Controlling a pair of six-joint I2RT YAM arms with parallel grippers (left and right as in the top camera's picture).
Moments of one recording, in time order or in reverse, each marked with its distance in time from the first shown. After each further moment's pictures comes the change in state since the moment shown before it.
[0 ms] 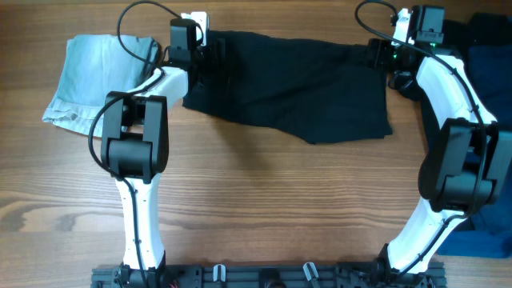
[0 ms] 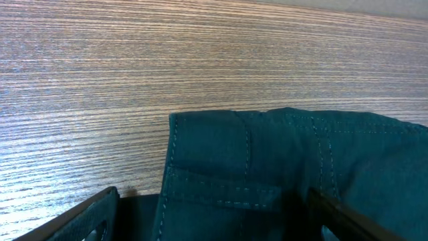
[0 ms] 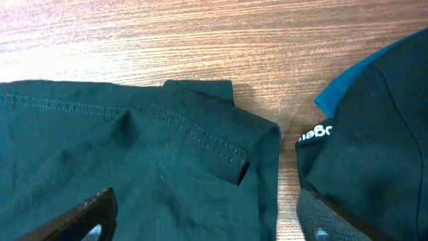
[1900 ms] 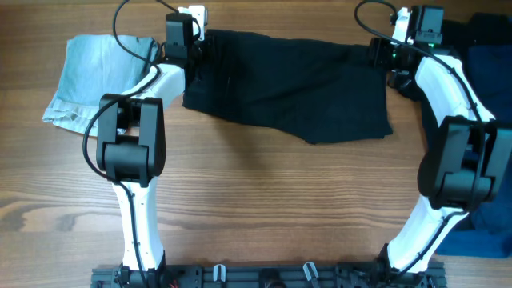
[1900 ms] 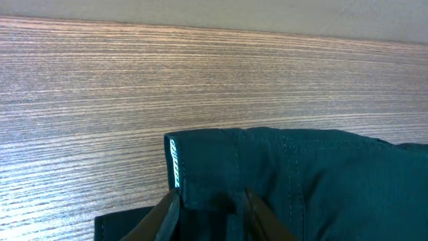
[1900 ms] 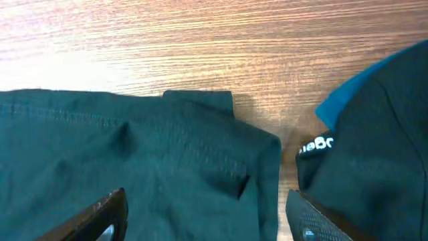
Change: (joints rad) left arm 0.006 -0.046 0.001 -0.013 0.030 0.002; right arm 0.000 0.026 0.000 0.055 0.000 0.000
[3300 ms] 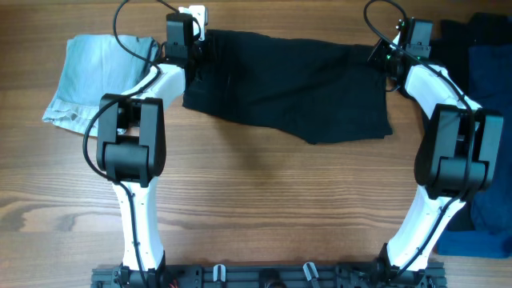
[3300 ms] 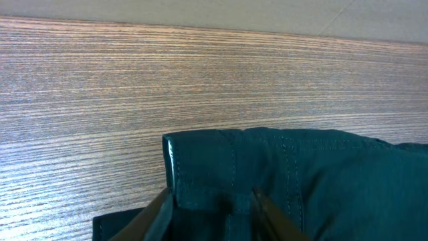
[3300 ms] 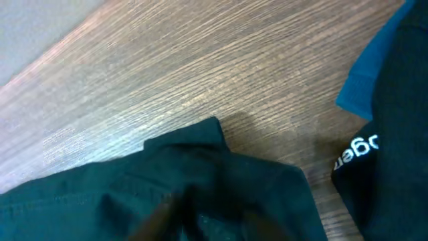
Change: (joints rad) left arm 0.000 0.000 0.000 0.001 0.000 0.000; right arm 0.000 0.076 -0.092 0.266 0.000 0.390
